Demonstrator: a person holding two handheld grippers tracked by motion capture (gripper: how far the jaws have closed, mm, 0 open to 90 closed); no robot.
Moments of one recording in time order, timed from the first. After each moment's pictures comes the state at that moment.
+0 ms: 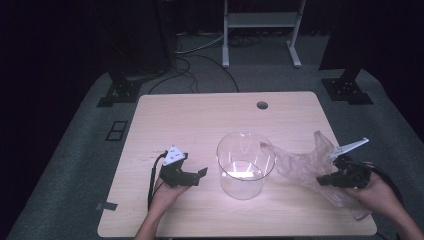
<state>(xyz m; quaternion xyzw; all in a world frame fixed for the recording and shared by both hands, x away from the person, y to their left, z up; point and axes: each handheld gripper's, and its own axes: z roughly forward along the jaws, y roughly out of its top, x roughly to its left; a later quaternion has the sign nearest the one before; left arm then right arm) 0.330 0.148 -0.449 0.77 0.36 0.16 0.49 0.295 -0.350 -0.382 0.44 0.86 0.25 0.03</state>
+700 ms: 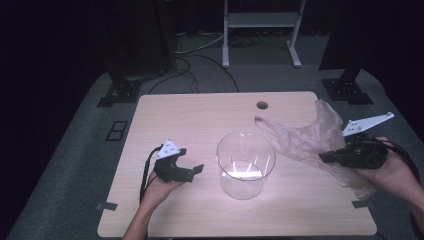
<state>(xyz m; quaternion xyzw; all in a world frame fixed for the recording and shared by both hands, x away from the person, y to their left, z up) 0.336 0.160 -0.423 0.79 0.33 0.14 0.50 0.294 -0.335 -0.291 0.35 0.87 0.32 0.10</state>
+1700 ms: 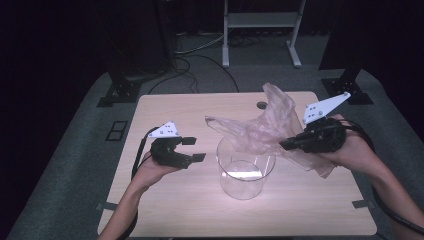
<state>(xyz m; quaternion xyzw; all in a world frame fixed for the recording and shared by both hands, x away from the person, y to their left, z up) 0.351 0.158 -0.353 0.82 0.22 0.06 0.52 0.318 -0.246 -0.254 0.20 0.90 0.37 0.07</state>
